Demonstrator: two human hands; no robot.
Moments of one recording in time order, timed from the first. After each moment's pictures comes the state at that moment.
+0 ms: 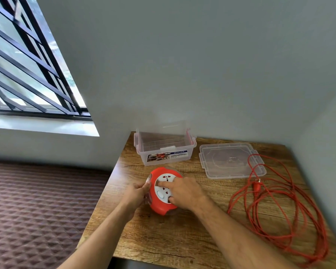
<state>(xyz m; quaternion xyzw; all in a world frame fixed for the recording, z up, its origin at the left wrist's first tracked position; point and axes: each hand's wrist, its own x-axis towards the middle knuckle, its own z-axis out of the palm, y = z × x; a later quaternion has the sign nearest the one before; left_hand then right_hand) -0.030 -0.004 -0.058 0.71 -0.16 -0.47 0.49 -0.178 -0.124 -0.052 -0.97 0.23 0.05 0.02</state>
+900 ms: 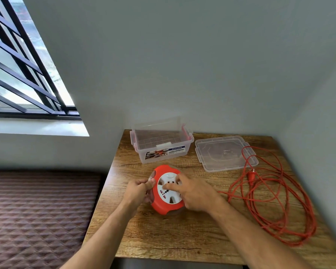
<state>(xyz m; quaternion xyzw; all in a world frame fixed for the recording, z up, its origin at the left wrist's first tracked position) -0.017 -0.003 -0.062 0.67 -0.21 -0.49 0.51 -0.210 -0.109 -0.040 -0.98 0.20 0.05 0.03</state>
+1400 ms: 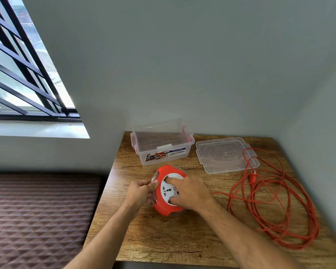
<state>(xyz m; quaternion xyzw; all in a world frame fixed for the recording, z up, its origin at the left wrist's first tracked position) -0.019 -0.006 -0.057 0.67 -0.23 -0.49 0.51 -0.185 -0.106 -0.051 -0.94 0.33 0.00 0.04</state>
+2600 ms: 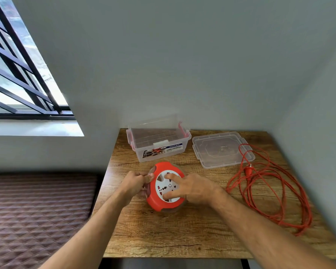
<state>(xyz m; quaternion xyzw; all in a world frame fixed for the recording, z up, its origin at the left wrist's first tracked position) 0.007 -0.019 -0.045 0.70 -0.29 -0.50 0.41 -0.208 -0.117 -0.030 -0.99 0.06 0.09 -0.02</state>
